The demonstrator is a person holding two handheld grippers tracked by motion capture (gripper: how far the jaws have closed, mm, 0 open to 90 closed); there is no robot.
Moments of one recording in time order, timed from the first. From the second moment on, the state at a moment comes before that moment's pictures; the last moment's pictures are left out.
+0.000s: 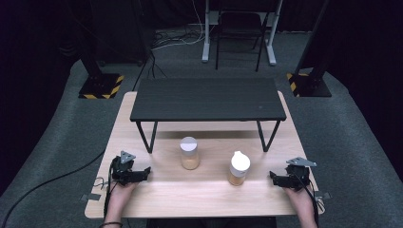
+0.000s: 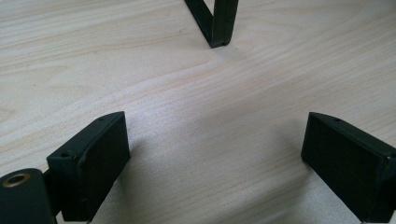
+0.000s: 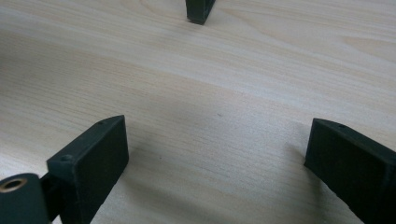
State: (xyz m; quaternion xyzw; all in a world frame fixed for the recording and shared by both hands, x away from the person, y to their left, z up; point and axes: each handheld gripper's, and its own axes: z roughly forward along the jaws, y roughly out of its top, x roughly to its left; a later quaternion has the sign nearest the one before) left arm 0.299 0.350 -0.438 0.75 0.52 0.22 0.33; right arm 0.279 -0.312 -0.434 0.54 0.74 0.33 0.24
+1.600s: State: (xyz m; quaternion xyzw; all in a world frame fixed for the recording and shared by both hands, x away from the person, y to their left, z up) left arm 0.275 0.341 -0.396 0.76 0.45 0.21 0.43; right arm 0.279 -0.312 -0.434 0.54 0.74 0.33 0.24
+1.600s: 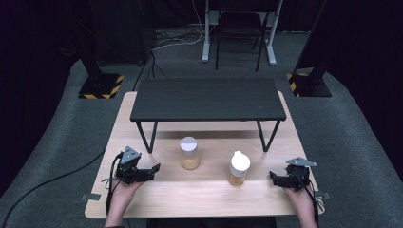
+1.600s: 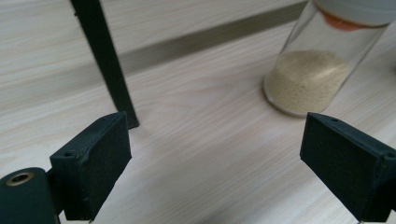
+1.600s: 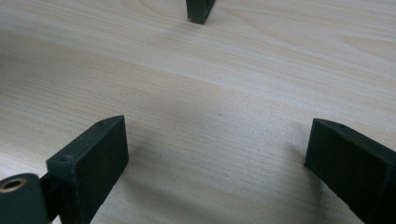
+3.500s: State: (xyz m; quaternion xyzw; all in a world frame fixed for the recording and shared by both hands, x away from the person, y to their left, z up) left arm 0.331 0.245 -0.371 0.80 0.36 0.19 0.45; right arm 0.279 -0.312 -0.434 0.54 0.74 0.33 0.24
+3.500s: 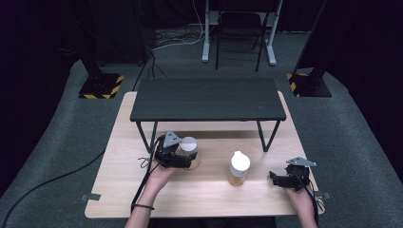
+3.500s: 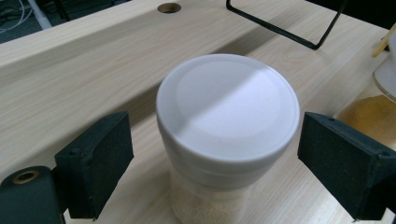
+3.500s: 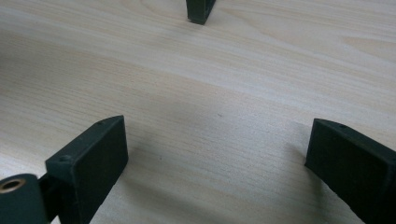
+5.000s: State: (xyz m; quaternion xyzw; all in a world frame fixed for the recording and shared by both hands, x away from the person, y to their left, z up) left arm 0.337 0.231 -0.379 0.80 0.35 0.20 0.45; right arm 0.279 -0.312 -0.434 0.54 0.74 0.33 0.24
